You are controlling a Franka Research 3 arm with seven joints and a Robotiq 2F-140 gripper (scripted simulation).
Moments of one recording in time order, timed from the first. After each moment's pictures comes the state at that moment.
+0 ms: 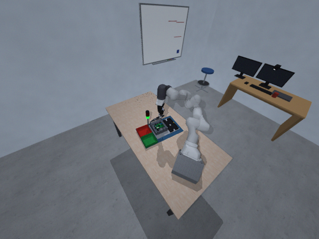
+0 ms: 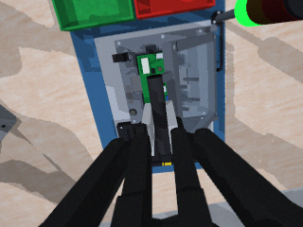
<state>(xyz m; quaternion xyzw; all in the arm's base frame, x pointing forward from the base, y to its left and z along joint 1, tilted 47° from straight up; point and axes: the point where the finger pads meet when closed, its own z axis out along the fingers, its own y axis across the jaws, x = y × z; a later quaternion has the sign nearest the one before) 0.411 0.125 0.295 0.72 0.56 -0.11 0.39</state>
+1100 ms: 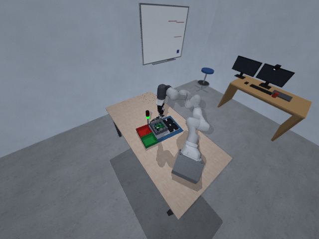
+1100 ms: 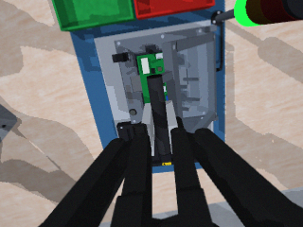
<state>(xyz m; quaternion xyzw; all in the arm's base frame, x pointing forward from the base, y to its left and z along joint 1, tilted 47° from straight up) 0.412 0.126 0.296 0.72 0.56 -0.11 0.39</state>
